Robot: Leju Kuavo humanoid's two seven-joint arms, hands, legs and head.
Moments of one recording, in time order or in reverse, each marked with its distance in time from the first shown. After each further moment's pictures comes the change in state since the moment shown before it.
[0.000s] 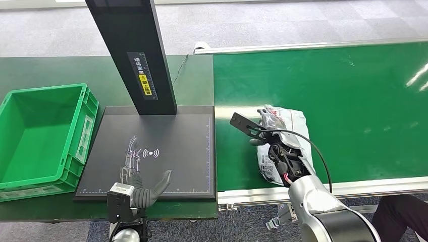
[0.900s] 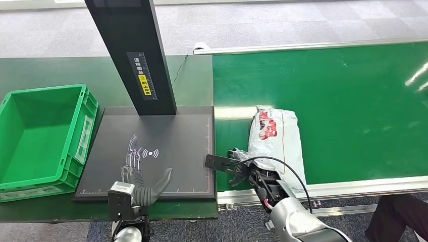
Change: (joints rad) left arm -0.021 0.007 -0.024 0.026 0.036 0.039 -0.014; right arm 0.134 0.111 0.054 0.047 0.053 0.251 -0.055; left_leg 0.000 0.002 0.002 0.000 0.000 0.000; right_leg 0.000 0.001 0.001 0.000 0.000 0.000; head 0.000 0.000
